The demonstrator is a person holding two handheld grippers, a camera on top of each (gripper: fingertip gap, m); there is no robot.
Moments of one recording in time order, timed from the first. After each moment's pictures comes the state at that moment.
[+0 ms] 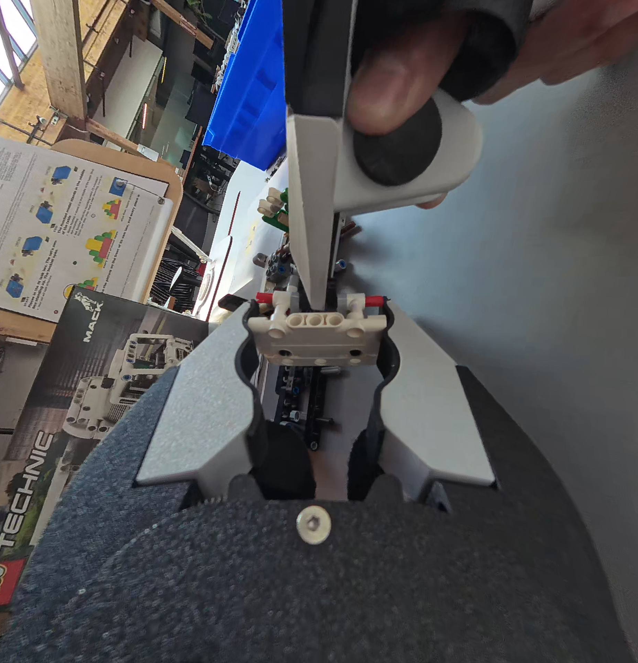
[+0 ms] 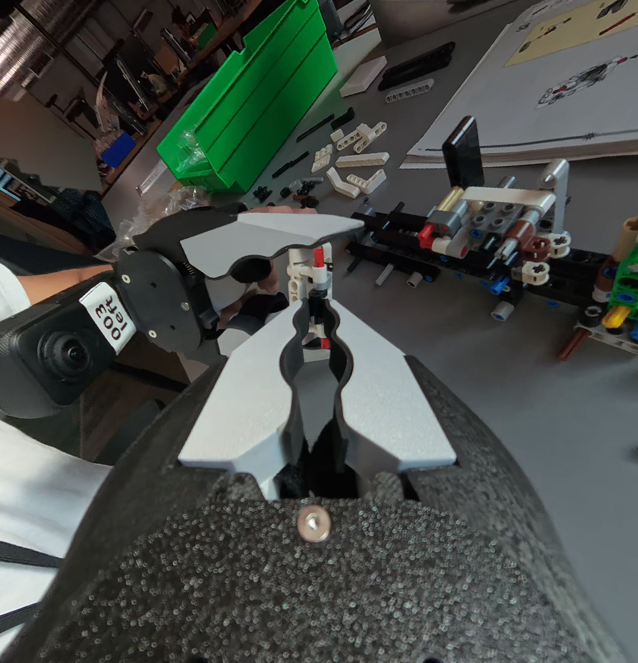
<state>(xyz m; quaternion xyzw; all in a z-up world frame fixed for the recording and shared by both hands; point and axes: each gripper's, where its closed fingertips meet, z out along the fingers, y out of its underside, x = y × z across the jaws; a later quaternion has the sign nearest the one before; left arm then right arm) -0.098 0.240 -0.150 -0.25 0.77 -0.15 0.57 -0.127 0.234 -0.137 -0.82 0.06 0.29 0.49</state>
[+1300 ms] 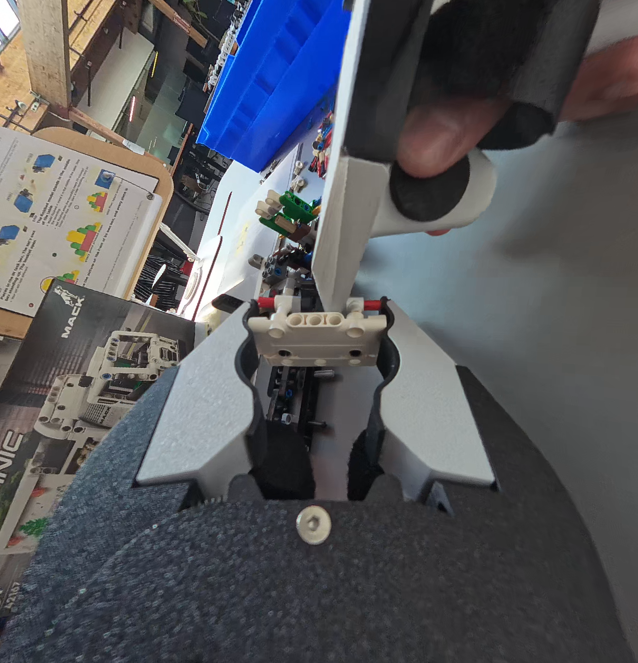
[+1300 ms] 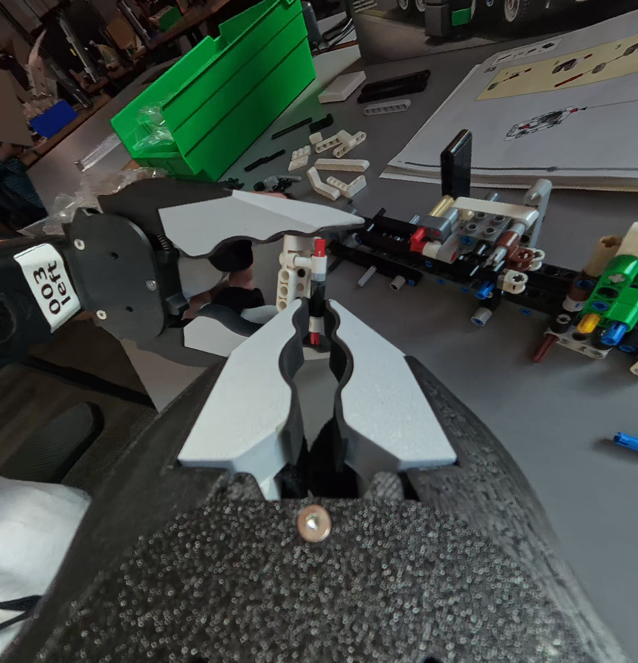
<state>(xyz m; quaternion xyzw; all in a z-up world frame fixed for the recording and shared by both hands) -0.099 0.238 -0.149 -0.26 0.77 -0.18 0.56 -0.126 0.235 -0.145 -0.83 0.04 0.21 0.52</state>
